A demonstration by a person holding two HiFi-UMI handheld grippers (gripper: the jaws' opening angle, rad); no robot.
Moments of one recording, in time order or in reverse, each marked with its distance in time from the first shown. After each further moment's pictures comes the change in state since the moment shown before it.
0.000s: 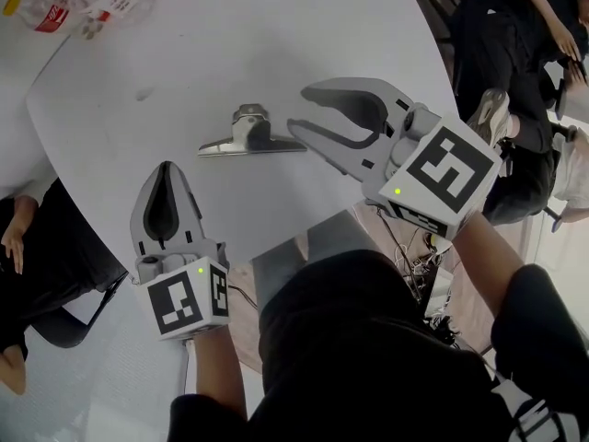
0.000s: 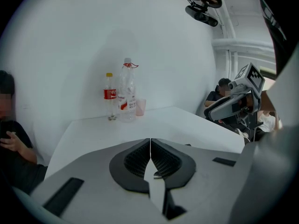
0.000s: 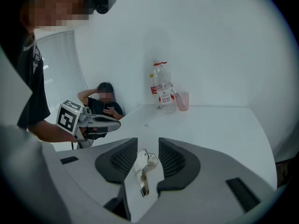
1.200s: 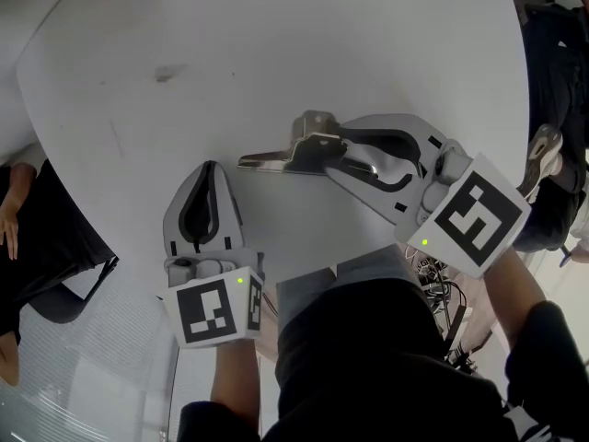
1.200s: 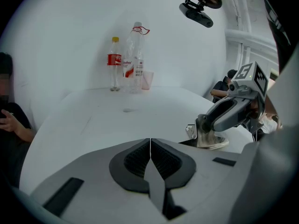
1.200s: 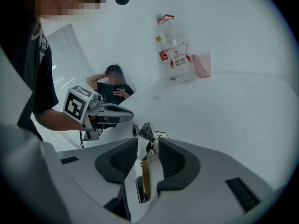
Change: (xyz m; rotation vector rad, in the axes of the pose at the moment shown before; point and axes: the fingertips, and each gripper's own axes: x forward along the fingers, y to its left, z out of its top) left arm 0.058 0.019 -0.099 -0.092 0.204 -0.012; right arm 0.092 0.007 -0.093 0.049 0.242 0.186
